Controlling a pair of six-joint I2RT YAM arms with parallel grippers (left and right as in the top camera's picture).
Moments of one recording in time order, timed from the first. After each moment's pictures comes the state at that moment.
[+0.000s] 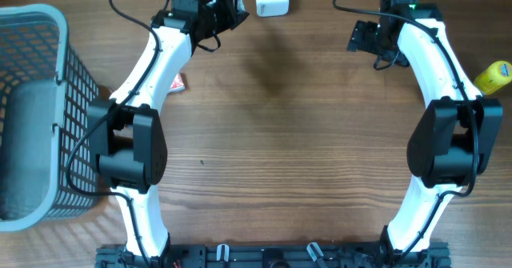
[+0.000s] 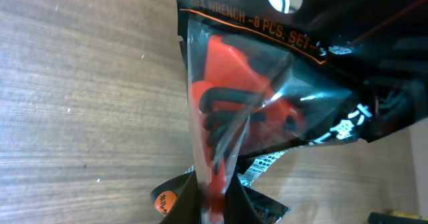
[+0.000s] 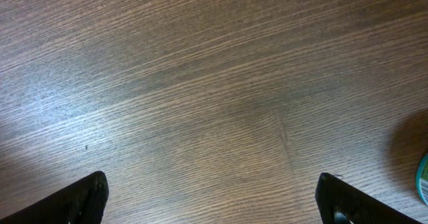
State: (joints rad) left arm -0.22 2.10 1.76 -0.42 0.28 -0.60; right arm 0.02 2.09 1.76 -0.92 0.10 0.34
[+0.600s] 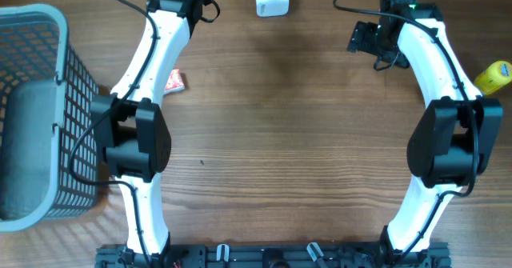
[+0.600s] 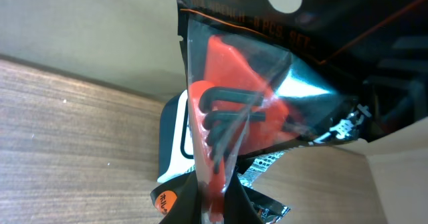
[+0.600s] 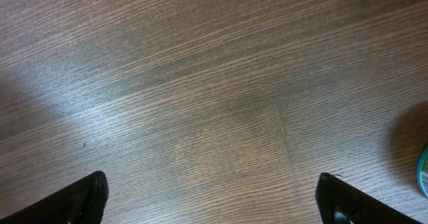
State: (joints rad) left arm -0.21 2.20 2.00 -0.30 0.24 -0.63; right arm 0.02 2.09 1.76 -0.93 0.10 0.35
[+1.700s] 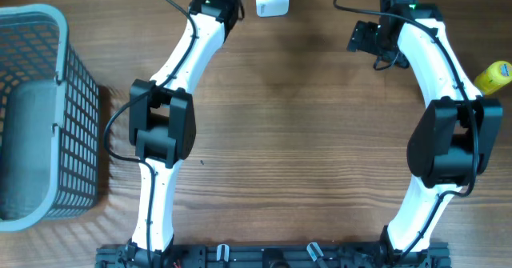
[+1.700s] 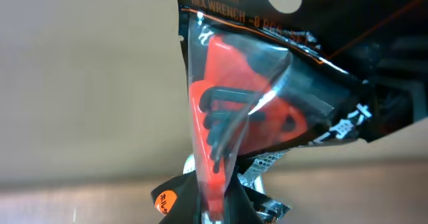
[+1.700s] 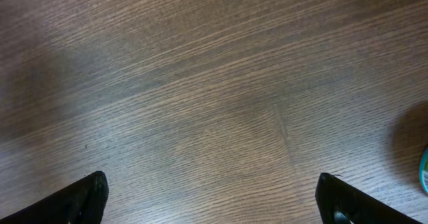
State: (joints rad) left arm -0.33 2.39 2.13 -0.05 -0.04 -0.26; right arm 0.02 2.09 1.76 -0.93 0.10 0.37
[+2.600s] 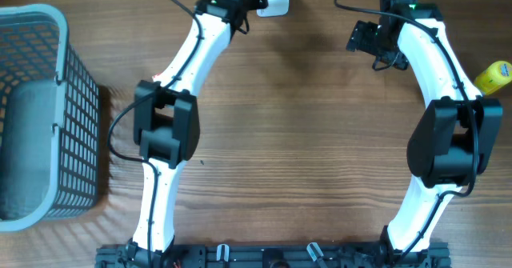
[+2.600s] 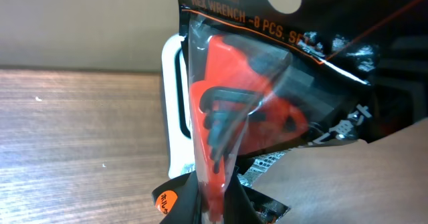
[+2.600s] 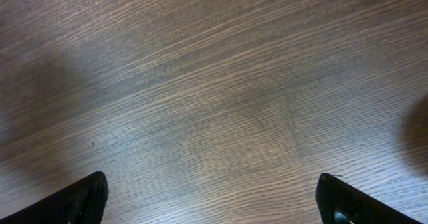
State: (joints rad) left arm -0.37 2.41 2.15 -0.38 0.02 -0.36; right arm 0.02 2.09 1.76 -0.94 0.08 0.40
